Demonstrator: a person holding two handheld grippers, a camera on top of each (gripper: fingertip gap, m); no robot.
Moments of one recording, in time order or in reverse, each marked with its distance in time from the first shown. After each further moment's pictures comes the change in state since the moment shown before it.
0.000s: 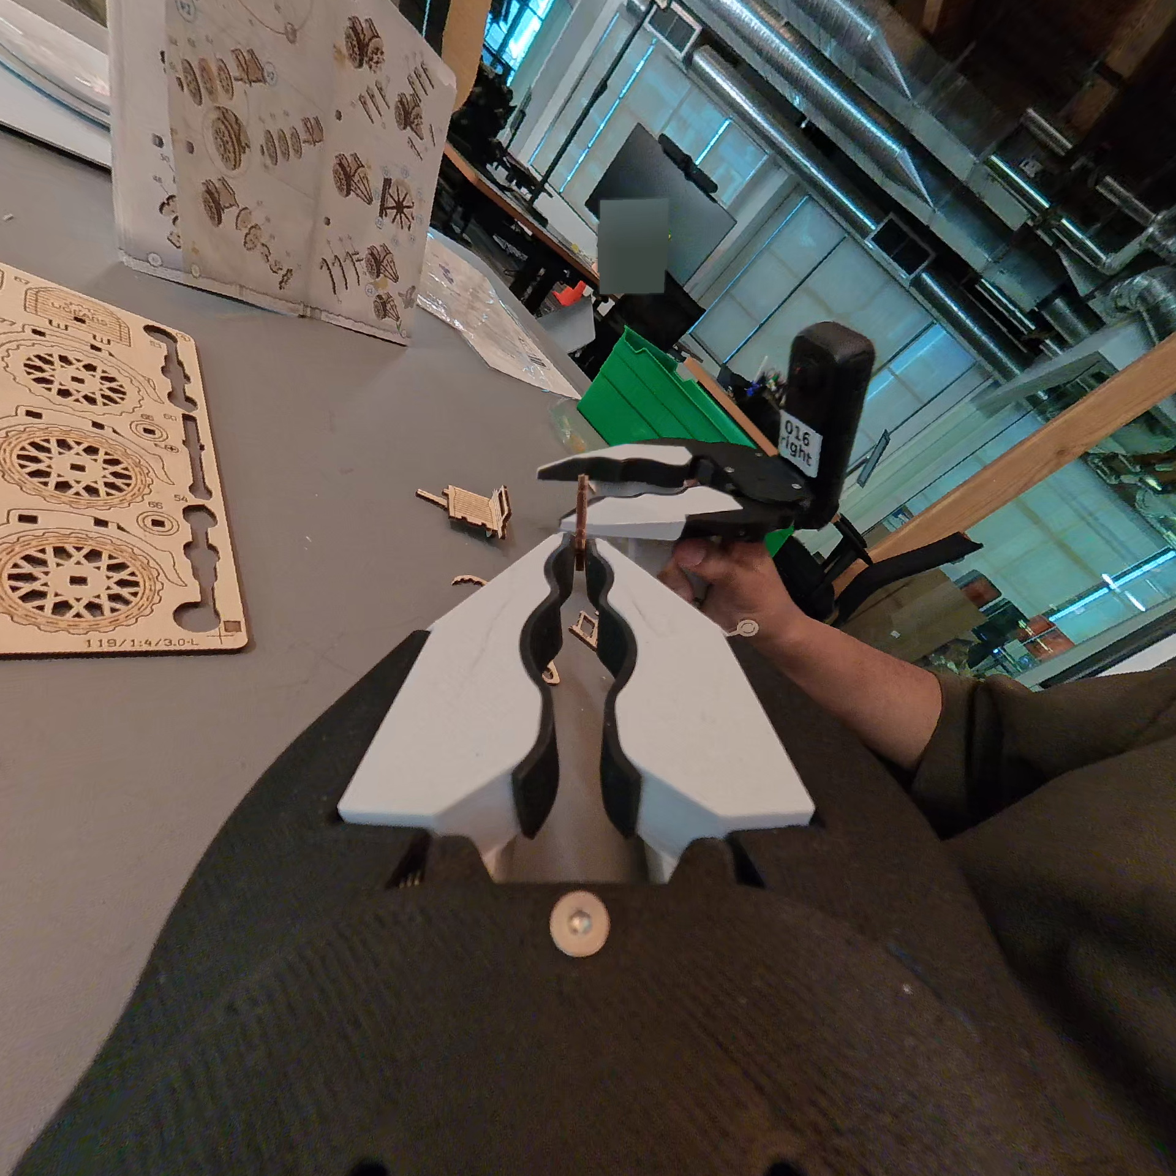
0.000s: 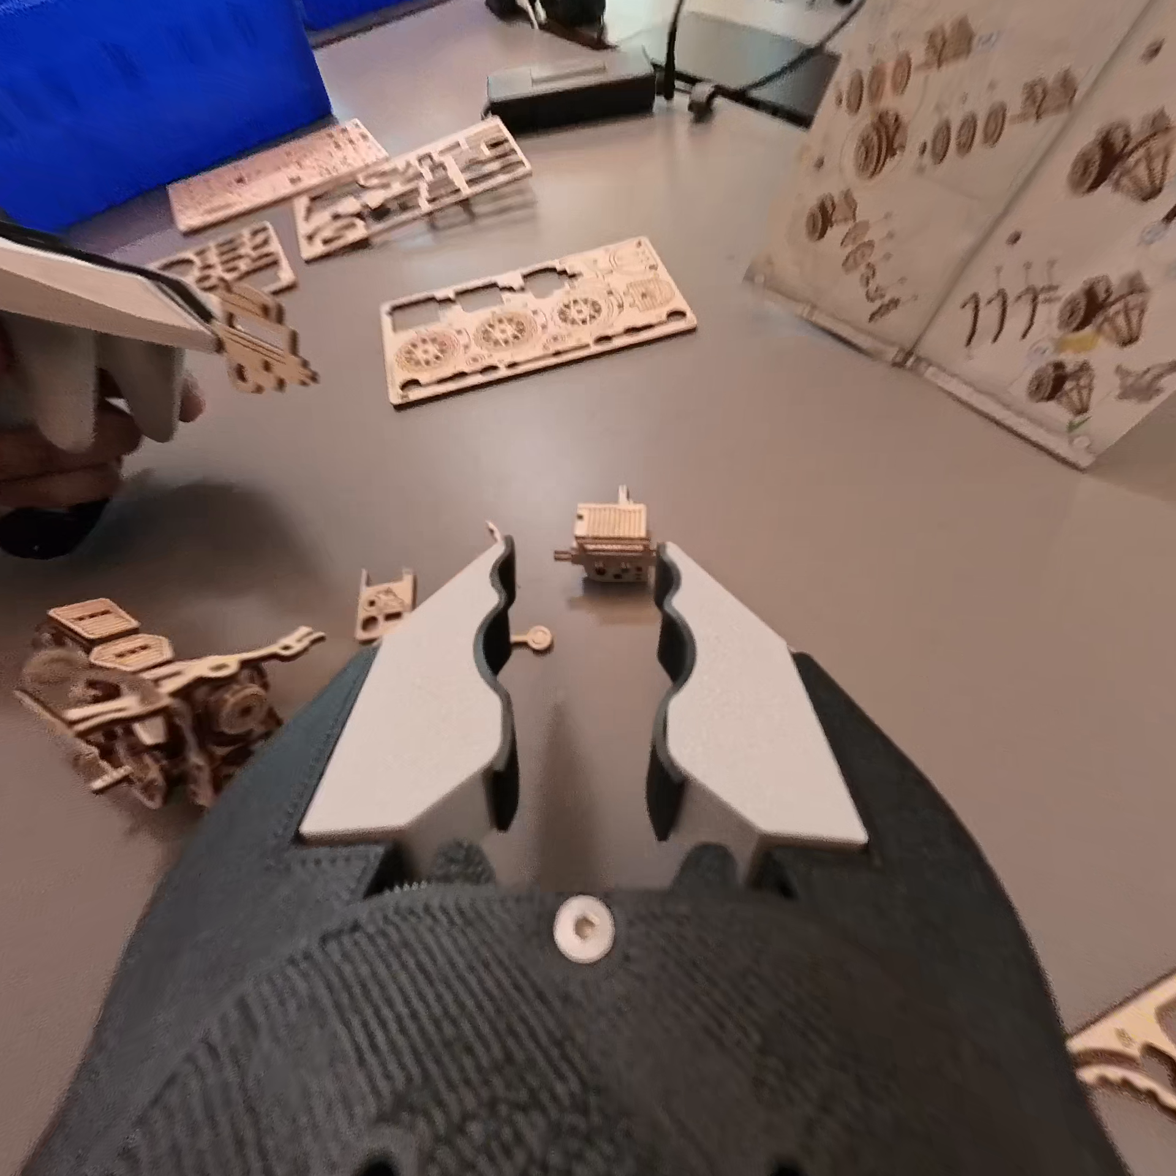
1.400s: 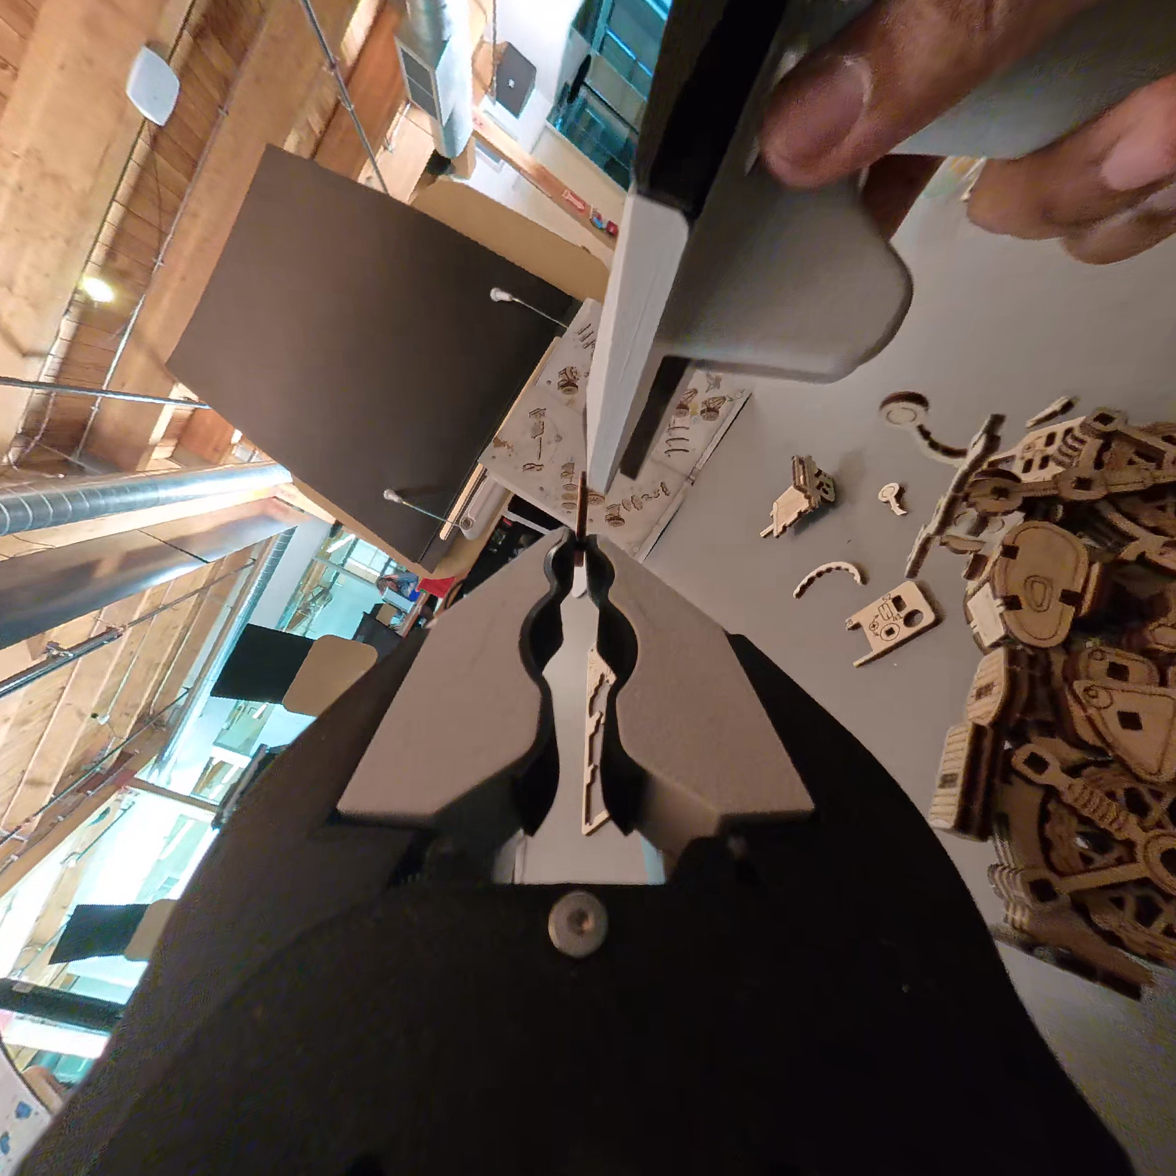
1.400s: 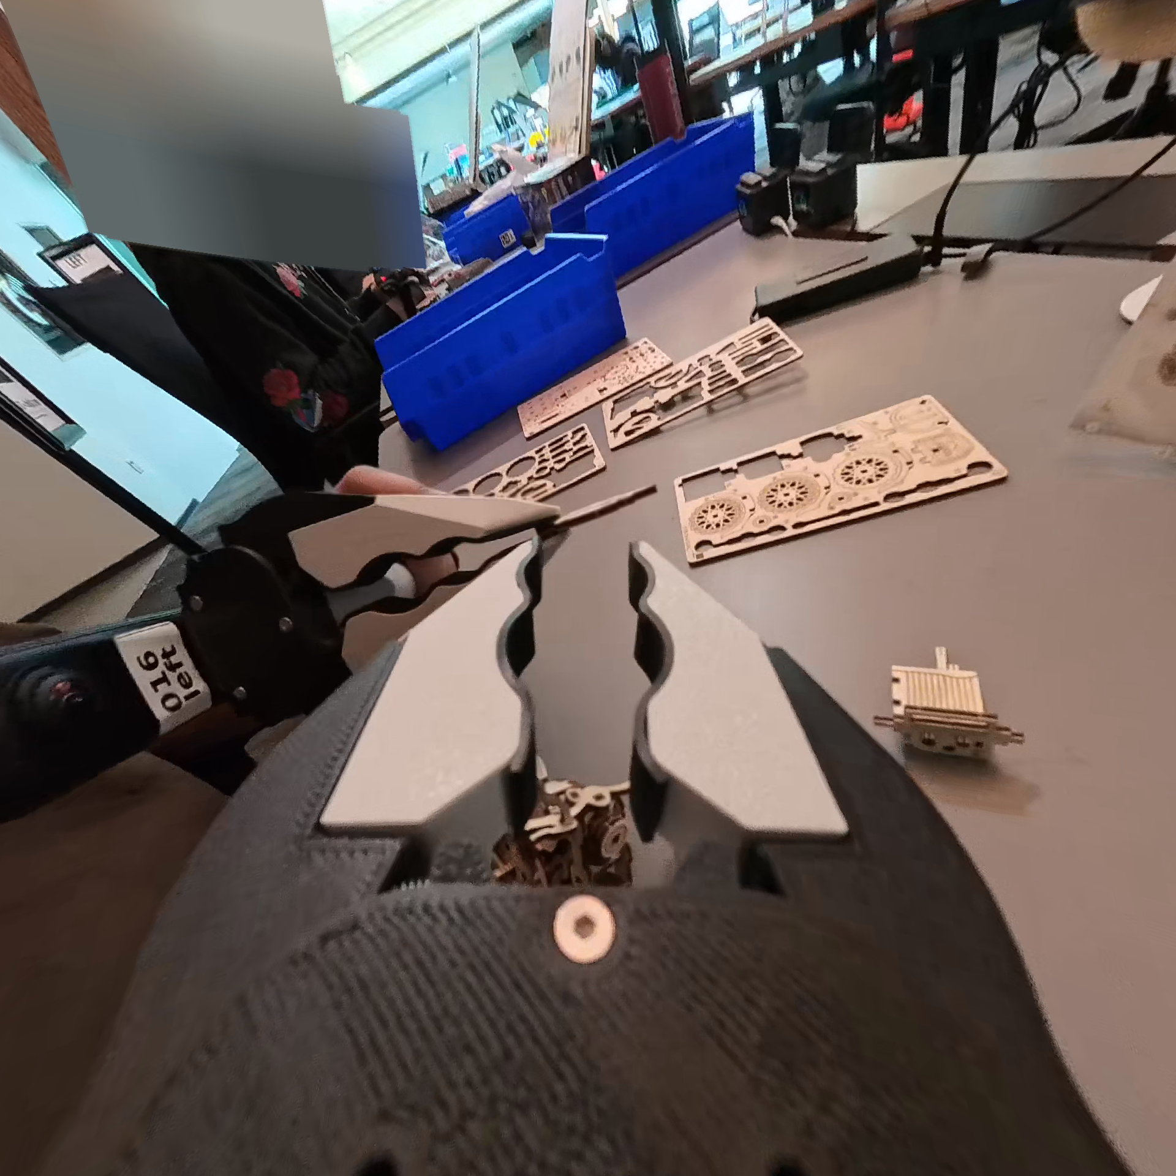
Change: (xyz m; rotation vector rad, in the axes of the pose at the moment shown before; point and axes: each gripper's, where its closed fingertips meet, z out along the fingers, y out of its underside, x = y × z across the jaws) left arm 0.031 -0.010 0.007 -0.033 -0.762 1.599; right arm -0.099 -0.068 -0.021 0.215 -0.365 0.188
